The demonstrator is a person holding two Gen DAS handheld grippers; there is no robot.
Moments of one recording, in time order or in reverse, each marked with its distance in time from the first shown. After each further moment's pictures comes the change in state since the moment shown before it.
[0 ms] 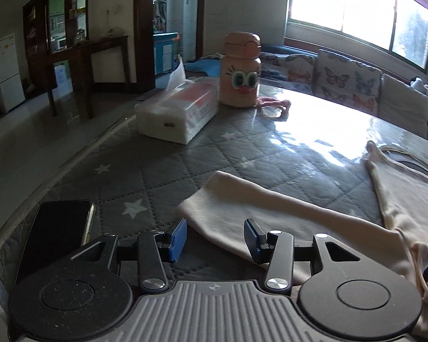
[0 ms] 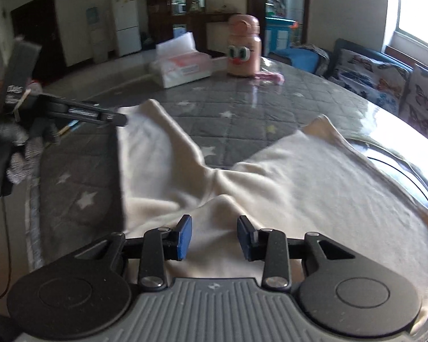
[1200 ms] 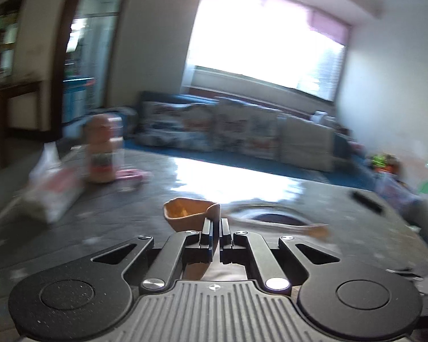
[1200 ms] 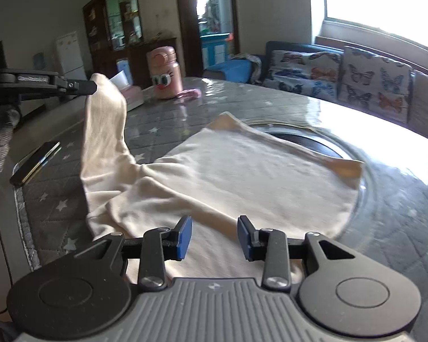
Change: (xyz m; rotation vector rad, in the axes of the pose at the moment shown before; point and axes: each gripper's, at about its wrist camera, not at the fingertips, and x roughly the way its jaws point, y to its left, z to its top) left arm -0.106 -0.133 0.039 0.117 -0.199 -0.459; right arm -0.107 -0.055 -0.061 0.222 -0.123 -0.163
